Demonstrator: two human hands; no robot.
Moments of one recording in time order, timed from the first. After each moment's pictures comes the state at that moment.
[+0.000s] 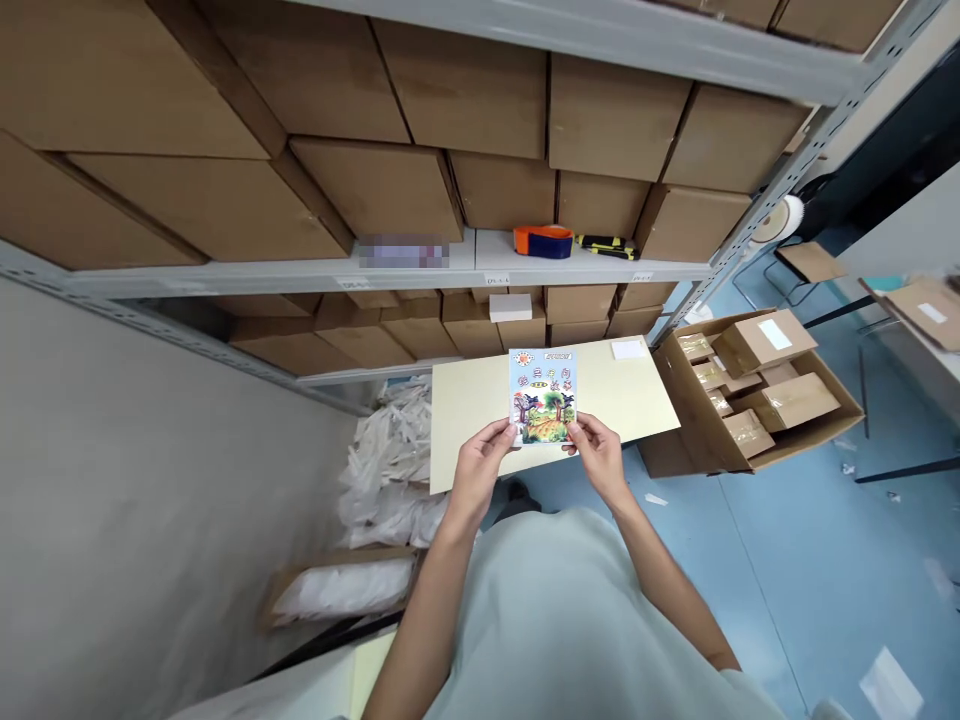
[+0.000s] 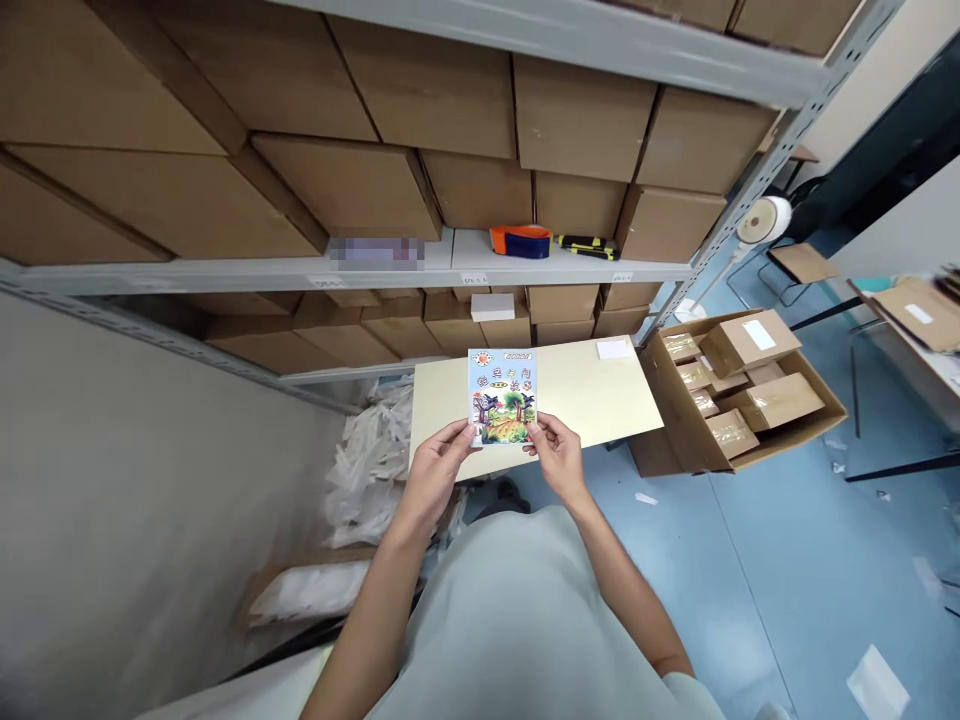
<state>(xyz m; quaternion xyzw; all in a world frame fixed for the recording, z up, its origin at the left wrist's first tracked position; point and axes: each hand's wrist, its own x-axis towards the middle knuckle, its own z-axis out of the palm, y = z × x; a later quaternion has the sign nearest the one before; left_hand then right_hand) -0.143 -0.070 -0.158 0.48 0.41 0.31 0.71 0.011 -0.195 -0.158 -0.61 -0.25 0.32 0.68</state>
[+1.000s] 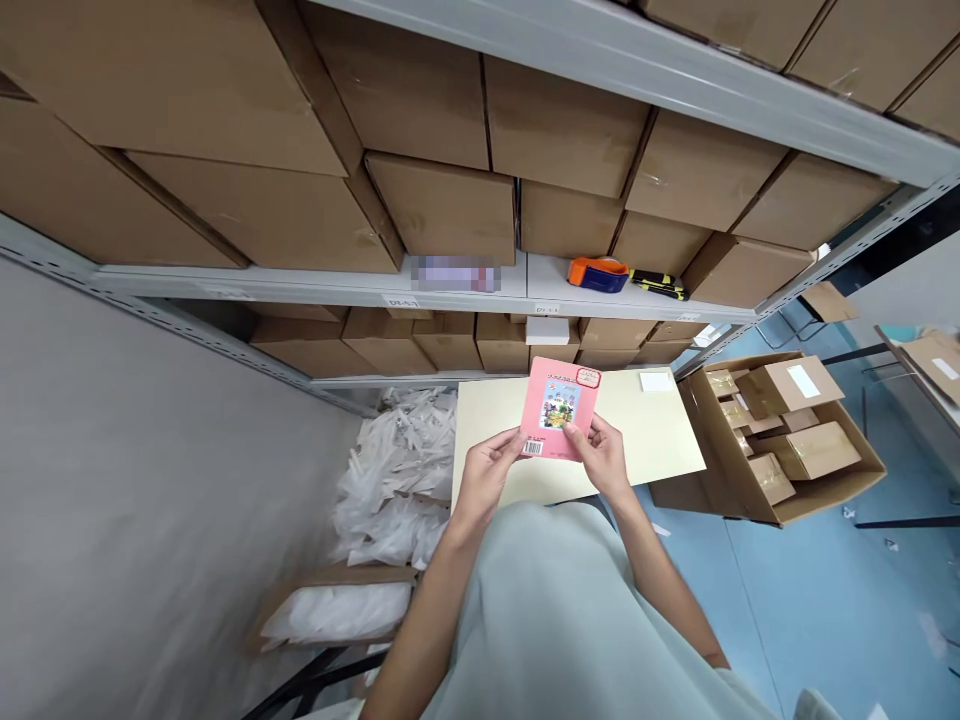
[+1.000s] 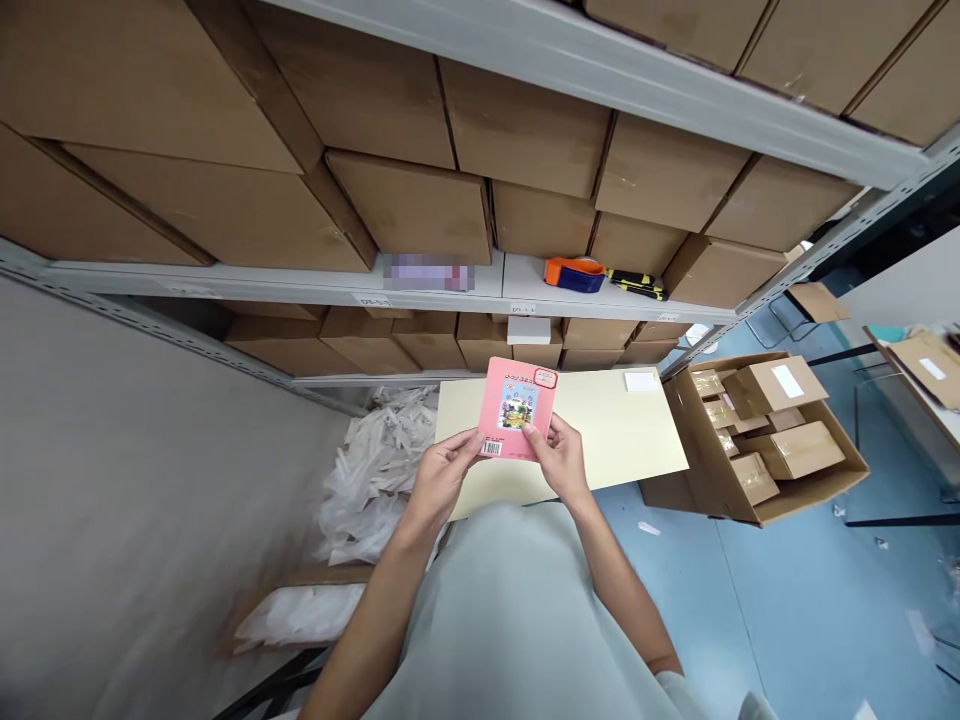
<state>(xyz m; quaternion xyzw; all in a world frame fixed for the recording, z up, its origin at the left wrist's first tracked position) -0.169 0.045 -0.158 0.44 0.37 0.30 0.76 -0.011 -0.054 -0.132 -0.61 -0.27 0.35 0.66</state>
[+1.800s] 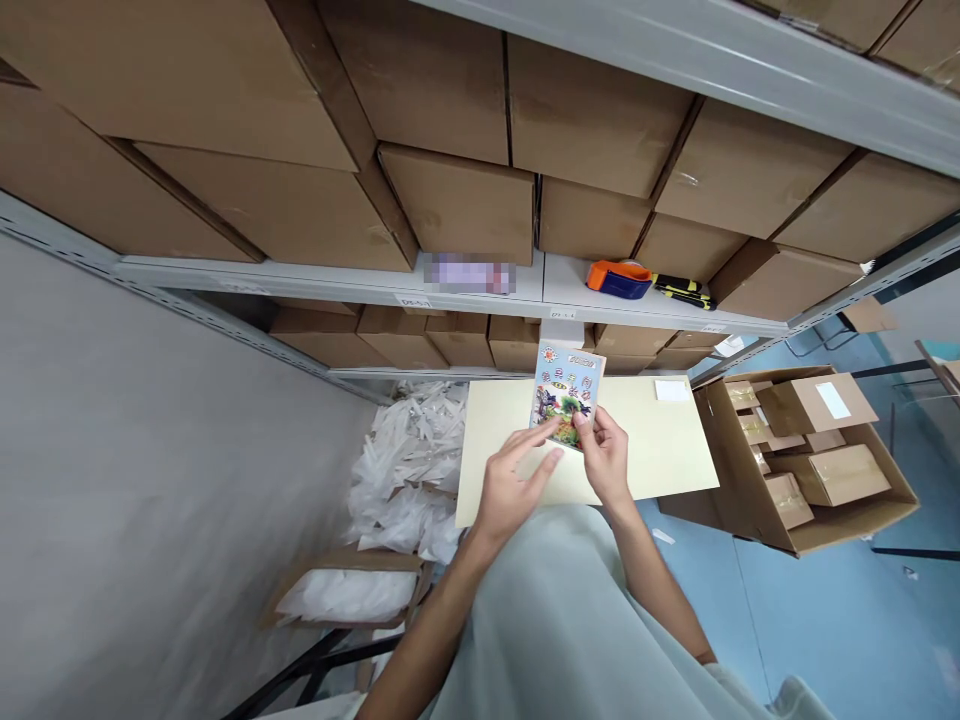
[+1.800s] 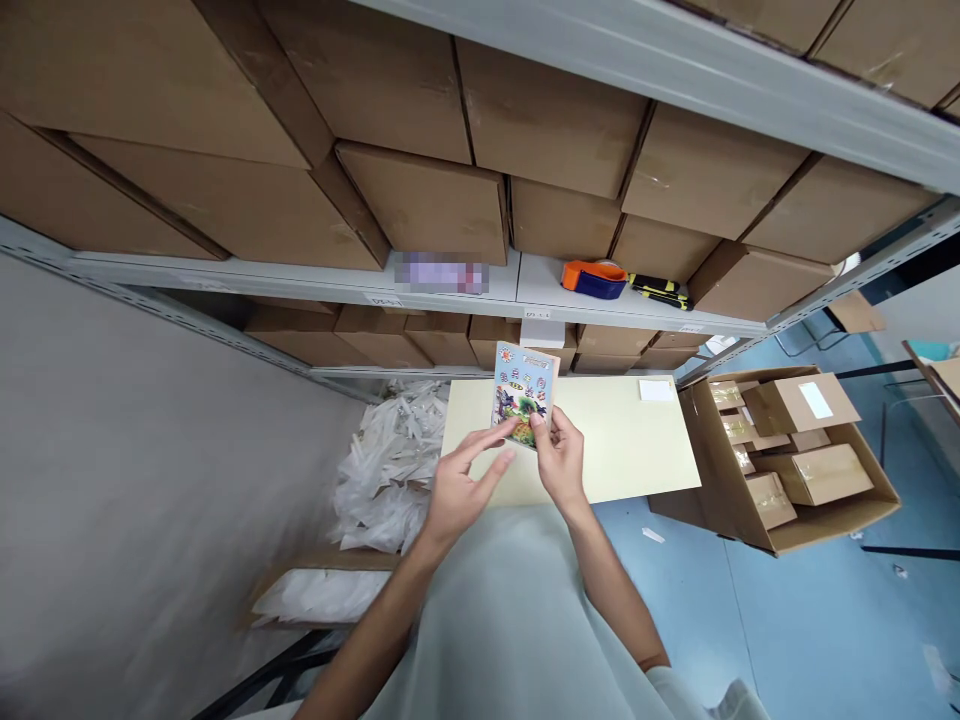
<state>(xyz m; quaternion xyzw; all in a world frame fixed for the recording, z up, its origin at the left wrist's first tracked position) -0.149 0.053 -0.134 0.69 0.32 0.41 0.50 -0.010 -0.013 -0.117 -0.63 -0.28 0.31 0.65</state>
